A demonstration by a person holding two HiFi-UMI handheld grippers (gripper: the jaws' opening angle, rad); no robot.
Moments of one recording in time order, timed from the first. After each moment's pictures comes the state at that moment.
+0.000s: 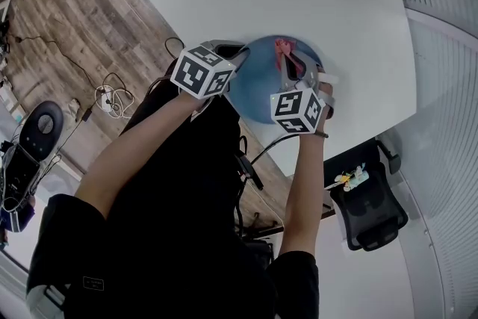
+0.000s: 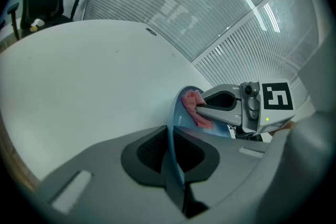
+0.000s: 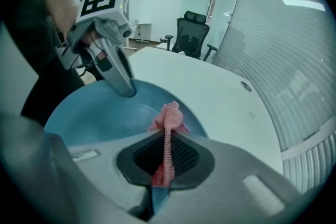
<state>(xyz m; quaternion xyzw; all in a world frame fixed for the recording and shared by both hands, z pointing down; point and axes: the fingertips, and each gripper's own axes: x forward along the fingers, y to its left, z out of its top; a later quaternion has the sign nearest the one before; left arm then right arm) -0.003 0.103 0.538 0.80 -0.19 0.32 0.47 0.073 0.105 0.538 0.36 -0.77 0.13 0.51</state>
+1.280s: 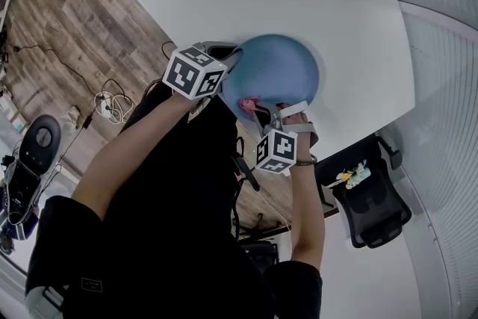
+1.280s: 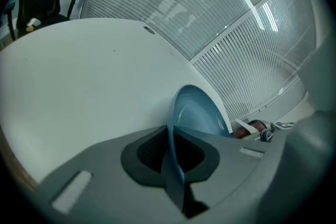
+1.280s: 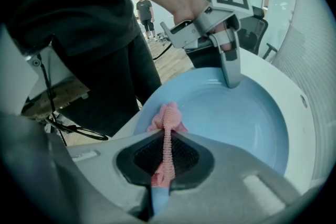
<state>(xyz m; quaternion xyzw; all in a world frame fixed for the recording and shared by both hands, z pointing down) -0.003 0.105 0.539 0.80 -0.17 0.33 0.47 0.011 0.268 0.541 0.10 -0.82 0.12 0.55</state>
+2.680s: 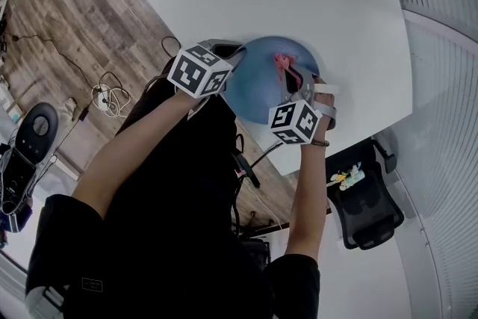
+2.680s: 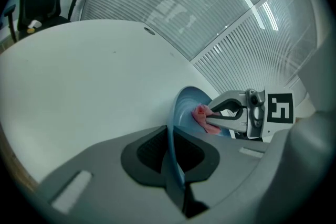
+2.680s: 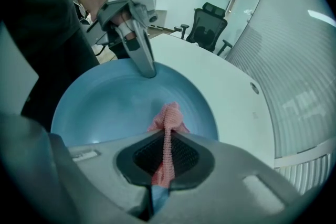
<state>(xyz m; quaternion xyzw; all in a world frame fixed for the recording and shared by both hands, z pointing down) -0.002 0.103 0.539 0.80 -0.18 0.33 0.46 0.085 0.143 0.542 0.29 -0.76 0.09 0.58</state>
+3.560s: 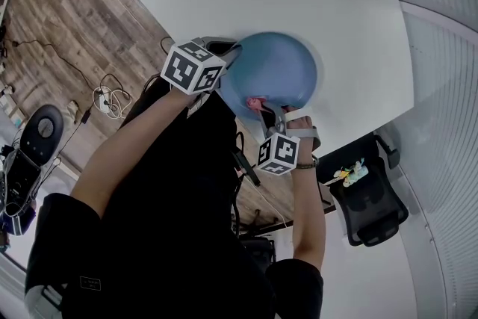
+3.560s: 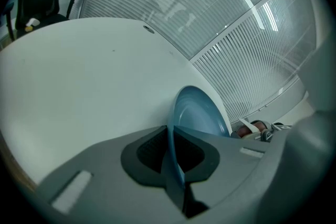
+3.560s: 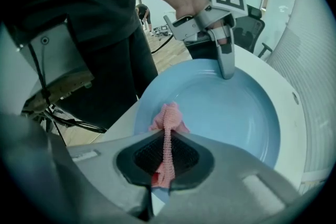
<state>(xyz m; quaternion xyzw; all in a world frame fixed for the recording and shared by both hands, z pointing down) -0.002 0.103 0.540 0.80 -0.17 0.33 0.47 0.034 0.277 0.542 0.11 -0.80 0.11 0.57</state>
